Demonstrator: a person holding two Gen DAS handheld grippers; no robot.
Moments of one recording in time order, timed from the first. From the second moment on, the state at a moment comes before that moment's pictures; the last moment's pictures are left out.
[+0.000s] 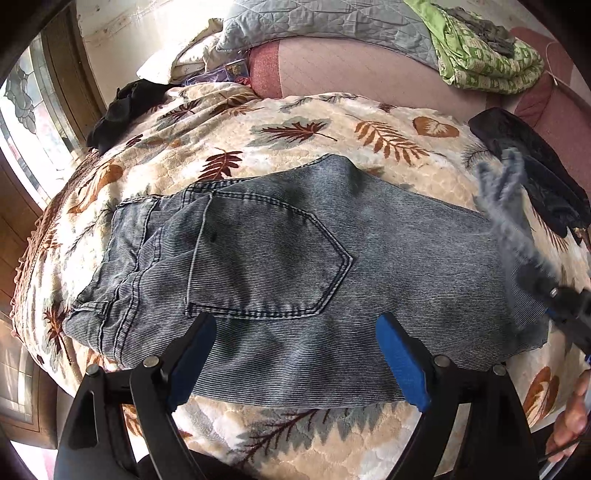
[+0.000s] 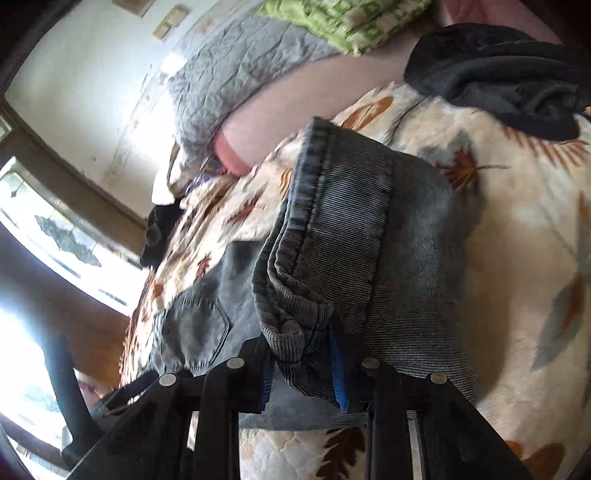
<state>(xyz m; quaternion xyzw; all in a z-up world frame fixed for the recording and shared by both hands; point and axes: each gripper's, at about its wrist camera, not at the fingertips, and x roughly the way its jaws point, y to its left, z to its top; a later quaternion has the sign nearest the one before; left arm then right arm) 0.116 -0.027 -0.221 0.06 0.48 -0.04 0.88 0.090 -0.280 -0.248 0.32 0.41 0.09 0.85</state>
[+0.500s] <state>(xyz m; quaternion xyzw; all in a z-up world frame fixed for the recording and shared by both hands) 0.114 -0.047 -0.213 0.05 0.47 -0.07 0.88 0.083 -0.311 -0.268 0.36 0.43 0.08 0.82</state>
